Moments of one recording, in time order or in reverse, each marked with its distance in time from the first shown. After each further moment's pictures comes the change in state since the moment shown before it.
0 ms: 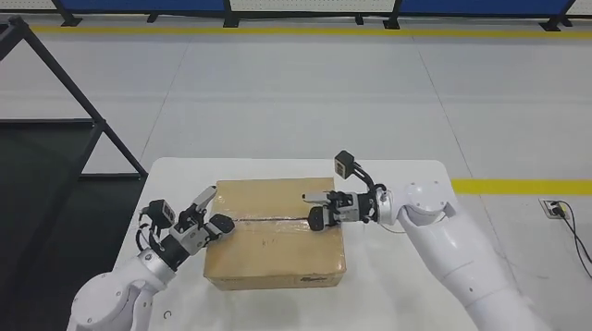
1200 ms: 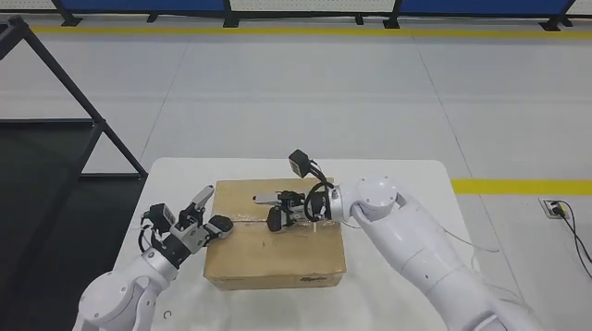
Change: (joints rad) left arm -0.008 0.027 0.033 0.059 -0.072 -0.003 0.080; right arm 0.135 -0.182 -0.220 0.172 0.076 -0.053 -0.120
